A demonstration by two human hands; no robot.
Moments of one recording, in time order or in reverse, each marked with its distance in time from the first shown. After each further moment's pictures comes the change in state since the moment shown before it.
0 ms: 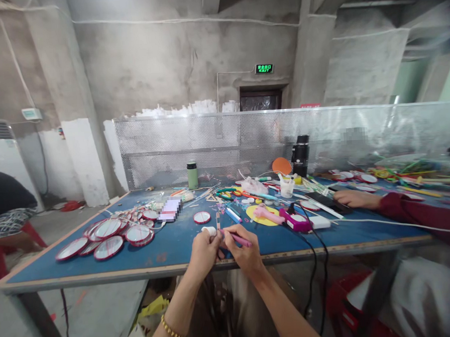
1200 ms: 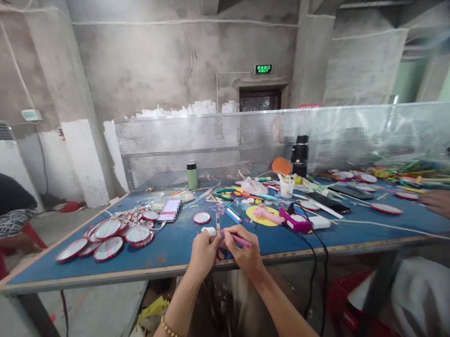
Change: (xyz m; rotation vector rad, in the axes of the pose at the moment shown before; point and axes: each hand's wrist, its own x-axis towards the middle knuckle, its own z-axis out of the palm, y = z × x) left_hand -0.002 0.003 -0.001 -0.008 -0.002 -0.020; right_hand 0.000 0.000 0.000 0.002 0.018 -0.023
